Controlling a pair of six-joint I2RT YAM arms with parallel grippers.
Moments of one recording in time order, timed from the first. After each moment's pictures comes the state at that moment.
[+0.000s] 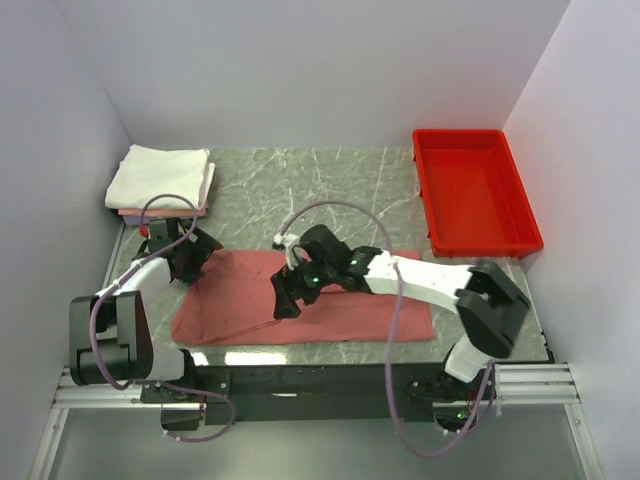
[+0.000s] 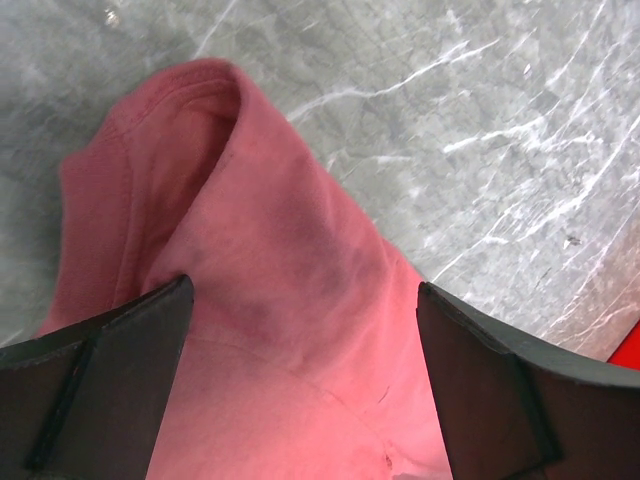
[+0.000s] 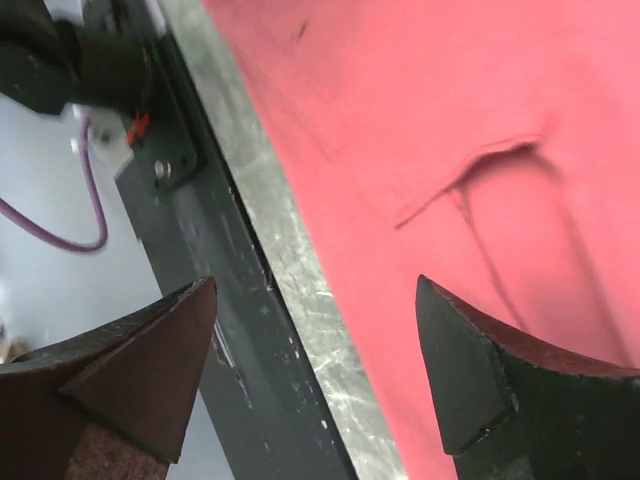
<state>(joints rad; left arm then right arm) 0.12 1.37 0.63 -0.15 0.13 -0.86 0.96 1.66 1.07 -0.21 -0.51 0.28</state>
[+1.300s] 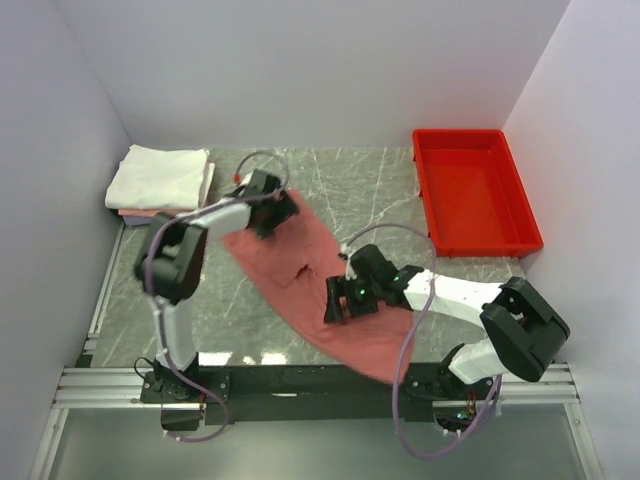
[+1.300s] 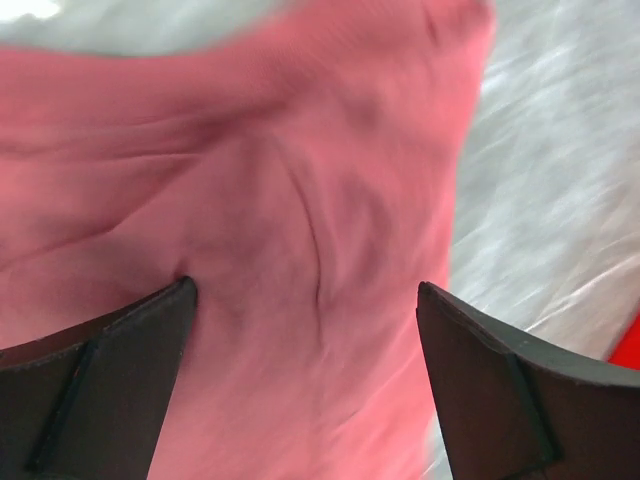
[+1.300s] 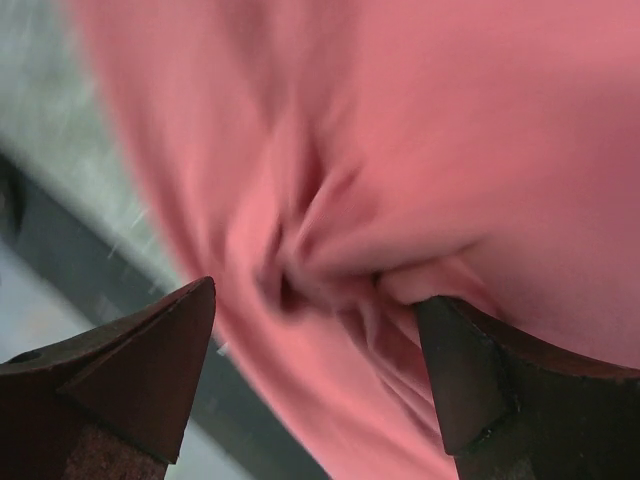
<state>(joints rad) -0.39 1.89 1.19 -0.21 -0.07 -0.99 0.73 1.41 0.65 -0.22 -0.31 0.54</state>
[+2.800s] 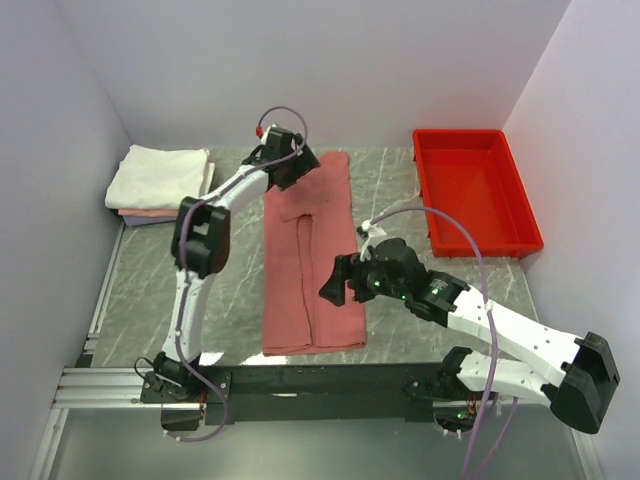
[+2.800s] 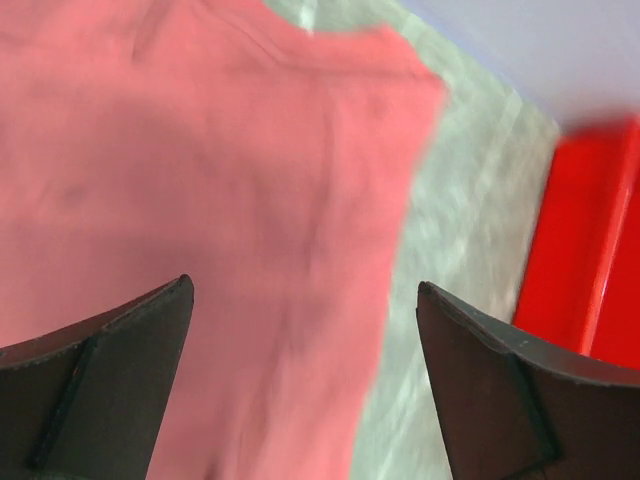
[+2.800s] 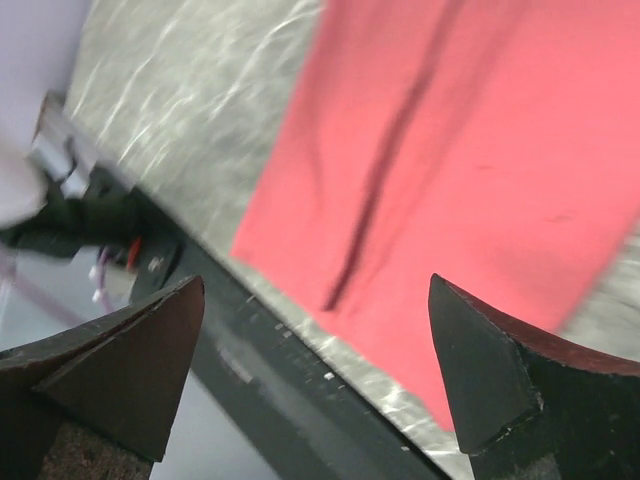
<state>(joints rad) -0.39 2.39 2.04 -0.27 0.00 -0.91 0.86 1.01 0.72 -0.27 -0.12 0.62</state>
